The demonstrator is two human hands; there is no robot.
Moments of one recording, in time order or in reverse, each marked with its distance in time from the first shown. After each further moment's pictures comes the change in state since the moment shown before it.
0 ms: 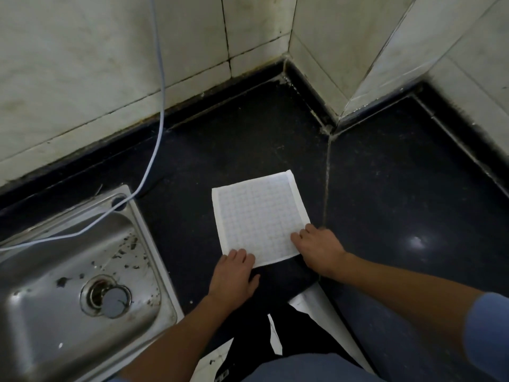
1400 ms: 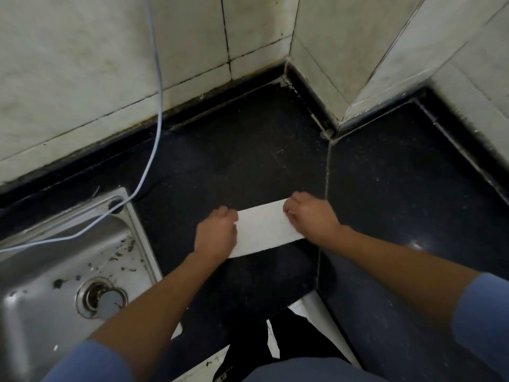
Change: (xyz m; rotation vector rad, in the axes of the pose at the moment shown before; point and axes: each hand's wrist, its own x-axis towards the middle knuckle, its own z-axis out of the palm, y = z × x) left_hand 0.070 -0.032 -0.067 -0.097 0.152 -0.239; right_hand 0.046 0.038 -0.037 0.388 0.310 0.100
